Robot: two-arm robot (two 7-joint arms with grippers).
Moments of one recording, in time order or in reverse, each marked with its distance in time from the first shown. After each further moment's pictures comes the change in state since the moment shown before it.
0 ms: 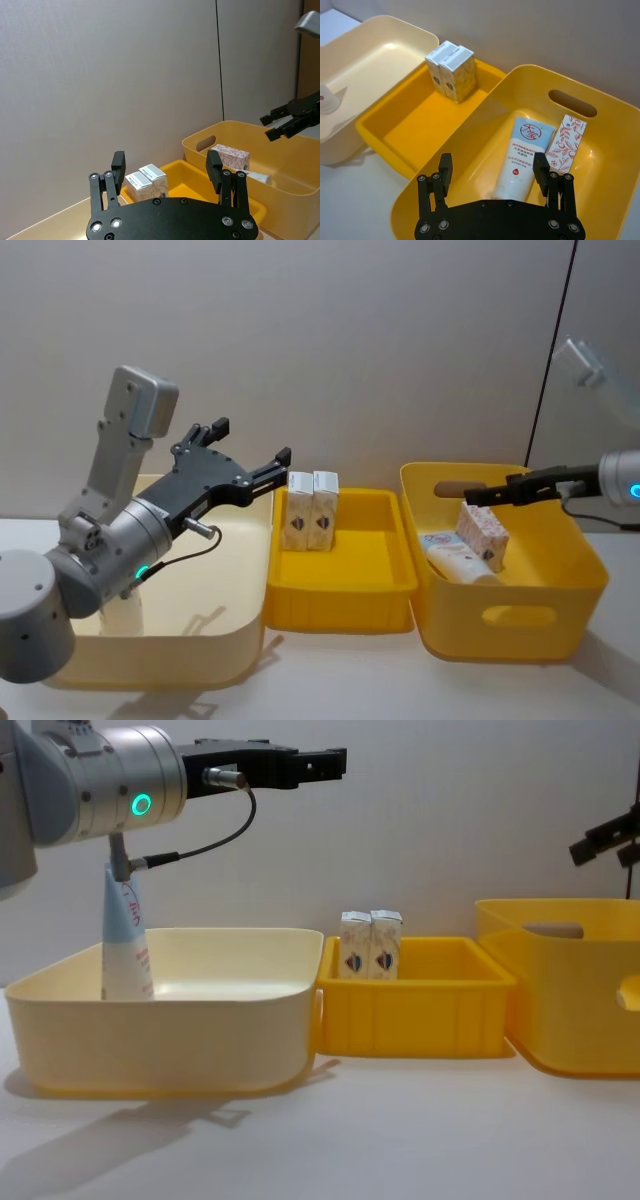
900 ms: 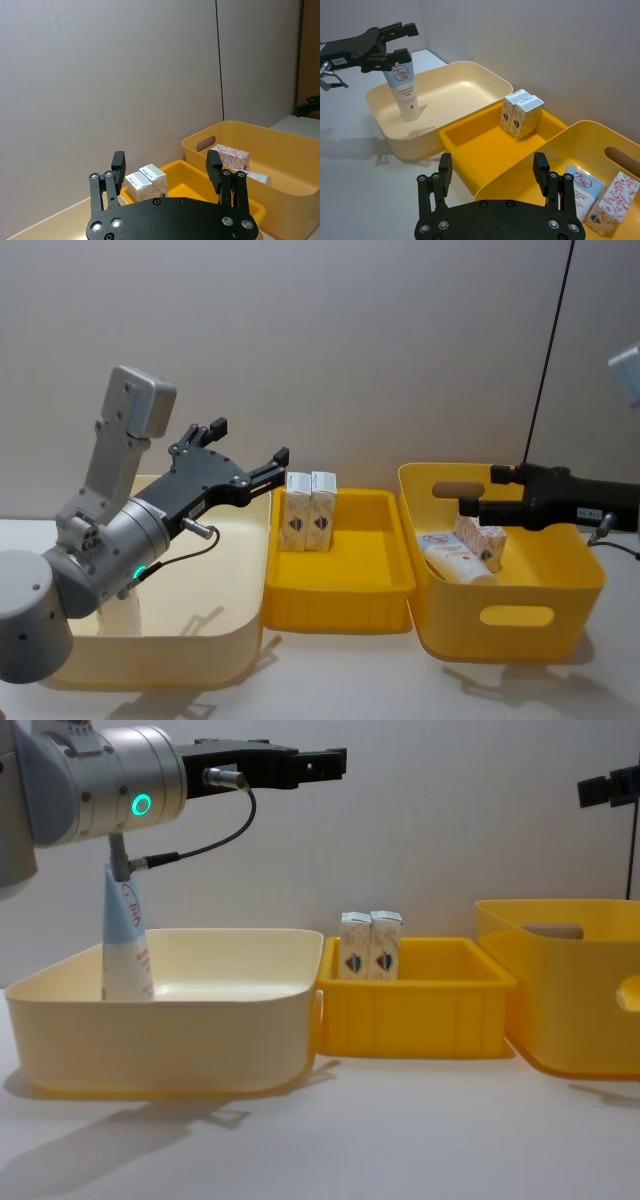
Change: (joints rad) left arm 0.000 0.000 0.000 0.000 0.000 0.000 0.000; right arm -0.299 0.135 0.136 -0.394 0.167 -0.217 0.122
